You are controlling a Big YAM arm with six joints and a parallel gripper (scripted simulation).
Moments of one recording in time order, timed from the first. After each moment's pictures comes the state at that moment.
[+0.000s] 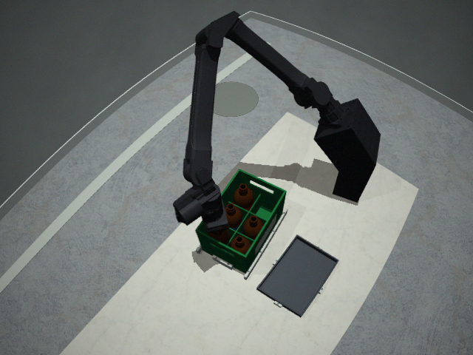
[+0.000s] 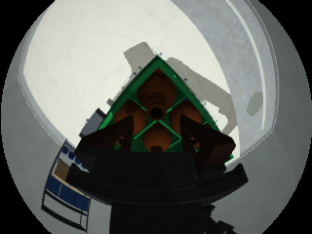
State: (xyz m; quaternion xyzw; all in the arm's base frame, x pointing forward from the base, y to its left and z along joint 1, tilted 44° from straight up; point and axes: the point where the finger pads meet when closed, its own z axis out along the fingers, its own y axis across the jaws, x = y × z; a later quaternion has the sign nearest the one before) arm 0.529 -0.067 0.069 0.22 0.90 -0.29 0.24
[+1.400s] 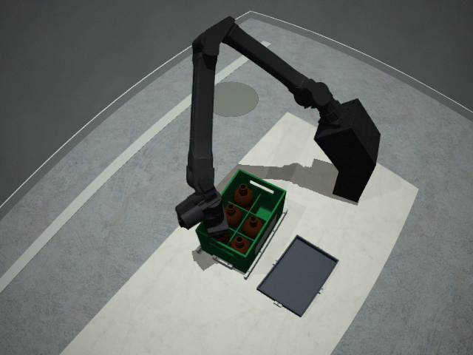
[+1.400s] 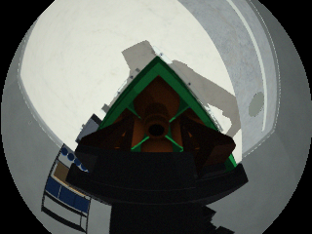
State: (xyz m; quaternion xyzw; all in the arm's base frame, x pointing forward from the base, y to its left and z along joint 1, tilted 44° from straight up) arm 0.539 -0.089 0.044 0.22 0.90 -0.29 0.24
